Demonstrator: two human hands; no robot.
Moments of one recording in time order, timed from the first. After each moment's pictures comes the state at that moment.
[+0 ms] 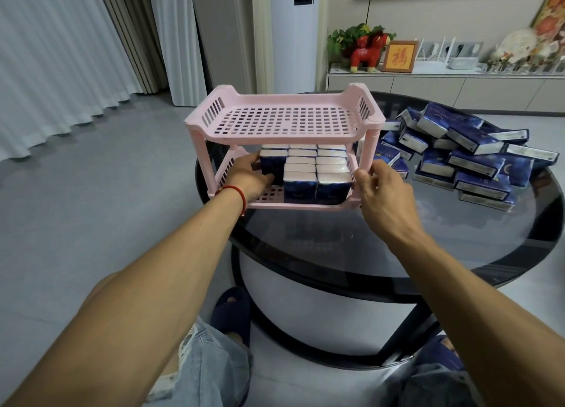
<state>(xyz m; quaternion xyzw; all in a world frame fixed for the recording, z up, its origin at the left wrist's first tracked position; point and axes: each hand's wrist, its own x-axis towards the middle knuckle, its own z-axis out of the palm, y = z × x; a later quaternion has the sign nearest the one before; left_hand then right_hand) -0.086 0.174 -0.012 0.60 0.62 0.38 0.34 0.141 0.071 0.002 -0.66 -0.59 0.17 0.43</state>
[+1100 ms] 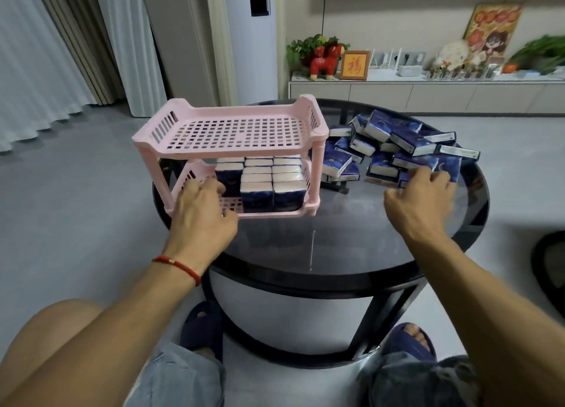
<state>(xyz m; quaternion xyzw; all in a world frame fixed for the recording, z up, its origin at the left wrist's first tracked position) -0.071 0.066 0.021 0.70 0.66 0.26 0.06 0.240 0.057 0.002 -0.85 -0.42 0.00 0.31</state>
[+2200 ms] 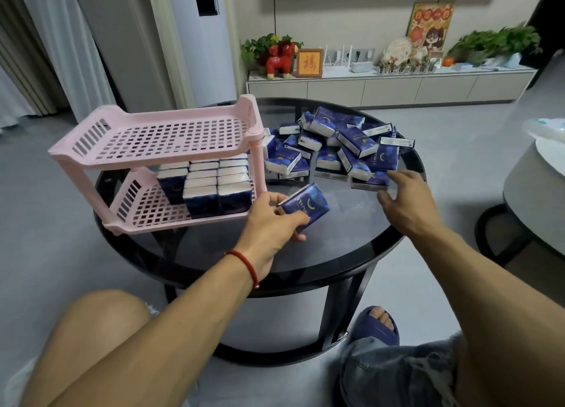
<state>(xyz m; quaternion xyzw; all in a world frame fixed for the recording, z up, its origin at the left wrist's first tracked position) 0.085 0.046 -0.001 0.52 0.50 0.38 0.58 0.341 0.030 -0.023 -0.82 -0.50 0.04 0.28</state>
